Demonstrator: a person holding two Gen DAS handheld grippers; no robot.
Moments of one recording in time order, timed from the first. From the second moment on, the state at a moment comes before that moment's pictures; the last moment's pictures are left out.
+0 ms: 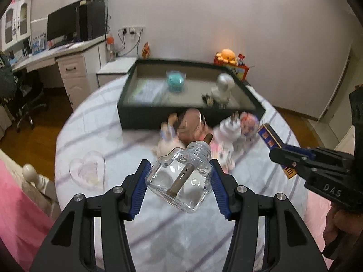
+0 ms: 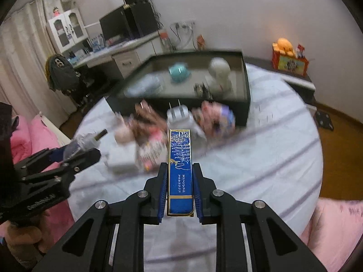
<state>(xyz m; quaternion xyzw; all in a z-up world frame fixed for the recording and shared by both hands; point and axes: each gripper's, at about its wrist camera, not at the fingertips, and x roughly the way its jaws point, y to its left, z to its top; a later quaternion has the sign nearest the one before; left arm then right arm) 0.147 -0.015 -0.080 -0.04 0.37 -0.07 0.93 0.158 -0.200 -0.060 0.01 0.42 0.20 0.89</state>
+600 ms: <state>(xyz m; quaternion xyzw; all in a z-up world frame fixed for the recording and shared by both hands) 0.318 -0.002 -0.049 -0.04 0.35 -0.05 0.93 0.320 -0.156 -0.017 0.00 0.38 0.21 0.90</state>
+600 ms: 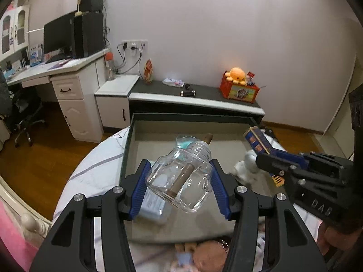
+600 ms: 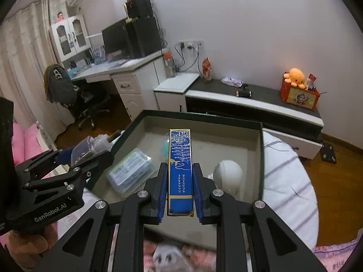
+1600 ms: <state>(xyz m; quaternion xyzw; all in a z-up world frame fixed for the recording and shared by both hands) 0.284 0.031 -0.041 -0.06 0.33 -0.01 0.94 0.316 -0.175 -0.028 0.06 0.37 0.17 0.91</state>
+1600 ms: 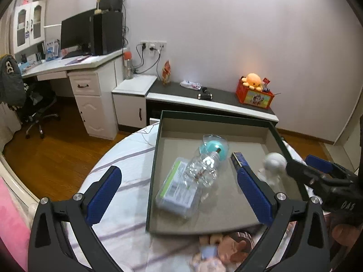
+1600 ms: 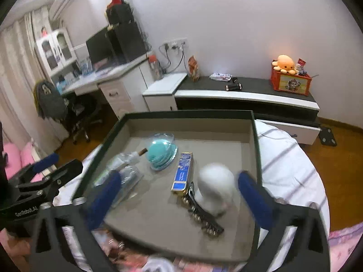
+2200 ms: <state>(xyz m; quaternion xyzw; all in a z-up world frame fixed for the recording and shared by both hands) 0.148 0.022 0.009 -0.04 0.29 0.02 0.95 0.146 -0.203 0.029 0.08 0.29 0.13 0.94</state>
